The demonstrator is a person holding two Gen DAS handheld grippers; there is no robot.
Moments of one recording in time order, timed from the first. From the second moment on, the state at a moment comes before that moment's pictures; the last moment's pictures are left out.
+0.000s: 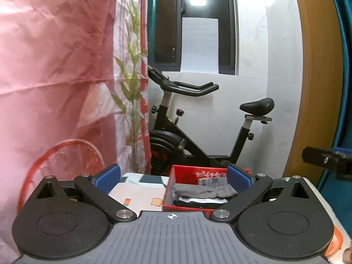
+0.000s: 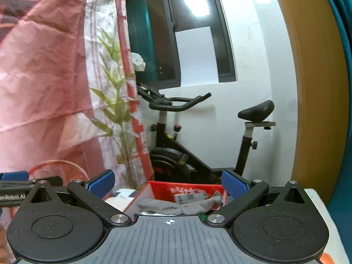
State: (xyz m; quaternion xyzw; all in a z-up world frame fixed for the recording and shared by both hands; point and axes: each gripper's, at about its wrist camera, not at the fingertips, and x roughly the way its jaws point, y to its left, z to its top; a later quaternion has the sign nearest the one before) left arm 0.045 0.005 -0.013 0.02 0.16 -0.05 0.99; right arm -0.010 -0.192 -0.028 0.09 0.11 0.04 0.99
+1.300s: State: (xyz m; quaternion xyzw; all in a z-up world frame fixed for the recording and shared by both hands) left arm 0.007 0.009 -0.017 0.03 0.15 -0.02 0.99; right arm -0.040 -0.176 -0.035 0.06 0.13 0.00 0.99
